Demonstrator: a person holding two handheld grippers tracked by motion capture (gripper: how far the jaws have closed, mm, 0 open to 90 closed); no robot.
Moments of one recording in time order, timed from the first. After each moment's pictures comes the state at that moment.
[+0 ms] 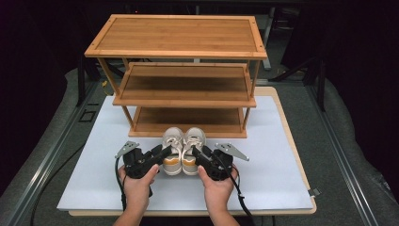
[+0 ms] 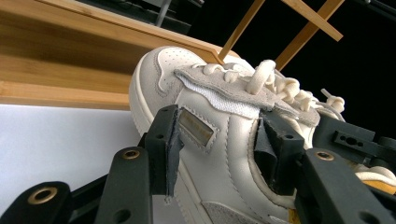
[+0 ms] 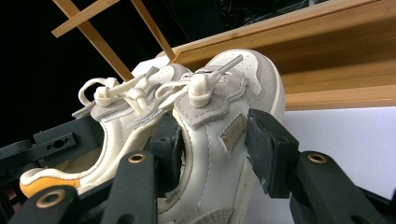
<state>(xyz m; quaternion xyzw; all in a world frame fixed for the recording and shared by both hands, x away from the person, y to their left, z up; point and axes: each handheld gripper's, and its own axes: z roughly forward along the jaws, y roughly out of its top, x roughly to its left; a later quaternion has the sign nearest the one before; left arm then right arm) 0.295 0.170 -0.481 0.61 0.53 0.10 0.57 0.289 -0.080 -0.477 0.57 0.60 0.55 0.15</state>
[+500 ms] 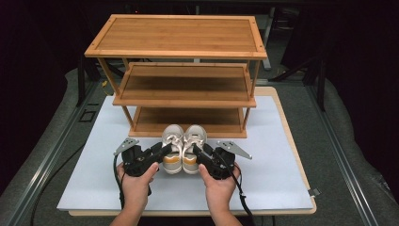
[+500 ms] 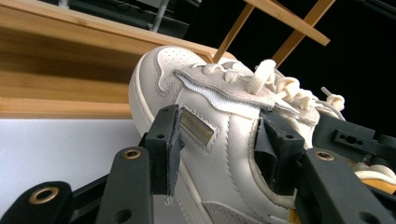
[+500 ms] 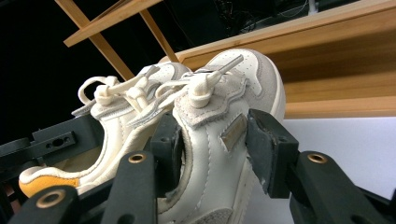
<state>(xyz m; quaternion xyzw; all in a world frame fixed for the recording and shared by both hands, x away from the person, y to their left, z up) 0.292 0.167 -0.459 0.62 0.52 0.11 0.57 0.284 -0.083 -0.459 0.57 0.60 0.55 0.15</state>
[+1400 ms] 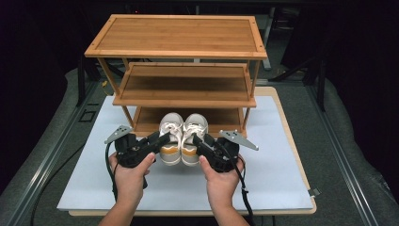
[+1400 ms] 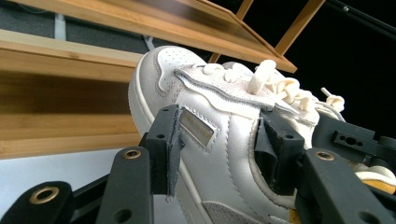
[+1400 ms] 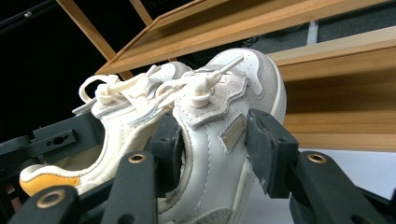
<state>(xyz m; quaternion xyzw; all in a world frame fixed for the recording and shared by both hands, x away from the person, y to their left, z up) 0.289 0.167 -0.404 0.63 0.51 0.12 0.58 0.279 -0.084 -0.407 0.56 0.59 0.56 0.16</state>
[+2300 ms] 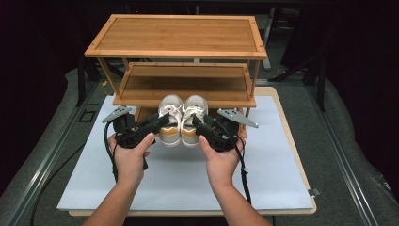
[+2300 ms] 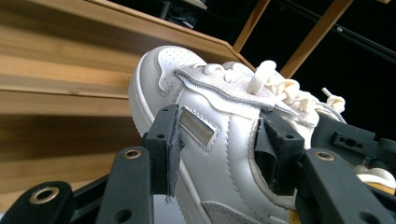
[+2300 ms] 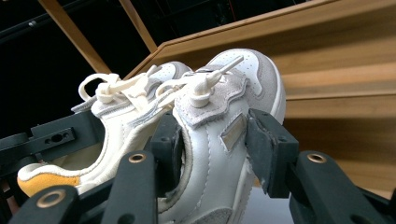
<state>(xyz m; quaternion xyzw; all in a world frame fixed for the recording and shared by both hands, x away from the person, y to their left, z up) 0.326 0.167 -0.374 0.61 0.50 0.13 0.60 0.314 -0.083 -0.370 0.54 0.60 0.56 0.18</state>
